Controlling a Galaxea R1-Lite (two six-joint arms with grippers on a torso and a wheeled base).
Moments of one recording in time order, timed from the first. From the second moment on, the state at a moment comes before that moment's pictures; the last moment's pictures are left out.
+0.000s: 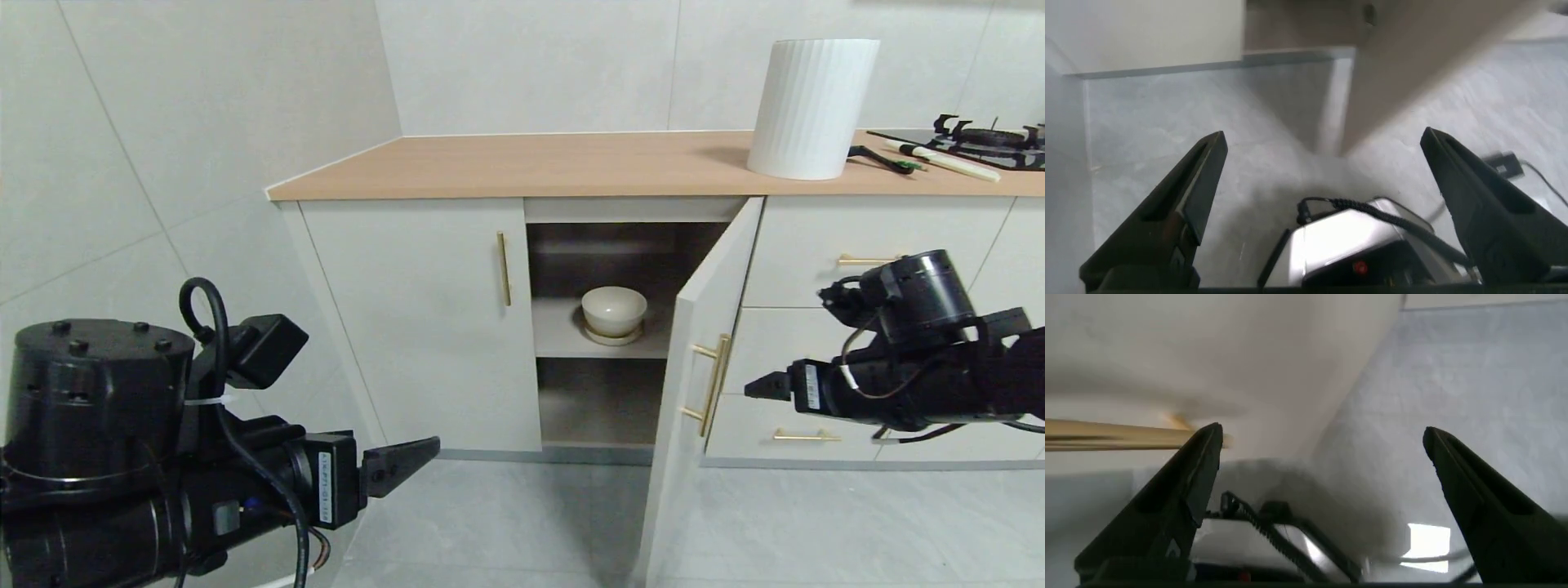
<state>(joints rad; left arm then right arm) -0.53 1.32 -0.60 -0.19 0.05 -0.36 0.31 1.72 -0.95 -0.01 -0.02 0.34</state>
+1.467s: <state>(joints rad) -0.53 1.32 -0.58 -0.19 0.05 -0.30 0.41 2.15 -1.19 -0.38 -0.12 0.46</state>
